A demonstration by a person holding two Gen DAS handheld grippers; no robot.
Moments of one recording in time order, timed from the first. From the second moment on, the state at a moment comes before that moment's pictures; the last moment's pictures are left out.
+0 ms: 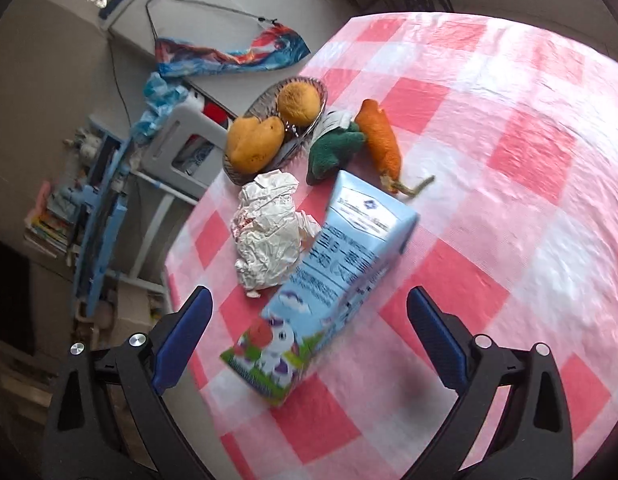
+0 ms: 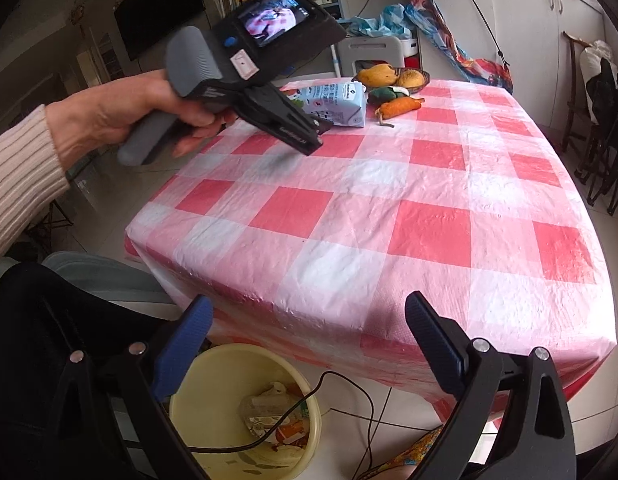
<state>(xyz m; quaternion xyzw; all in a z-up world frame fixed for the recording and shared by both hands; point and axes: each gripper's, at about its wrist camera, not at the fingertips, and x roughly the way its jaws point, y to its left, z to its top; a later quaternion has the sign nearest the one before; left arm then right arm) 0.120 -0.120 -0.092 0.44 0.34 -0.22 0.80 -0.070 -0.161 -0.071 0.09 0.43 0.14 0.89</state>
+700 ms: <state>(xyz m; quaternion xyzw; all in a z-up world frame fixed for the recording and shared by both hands) 0.092 -0.005 -0.080 0.03 0.52 -0.16 0.84 -0.076 -0.169 -0.062 0.10 0.43 0.14 0.89</state>
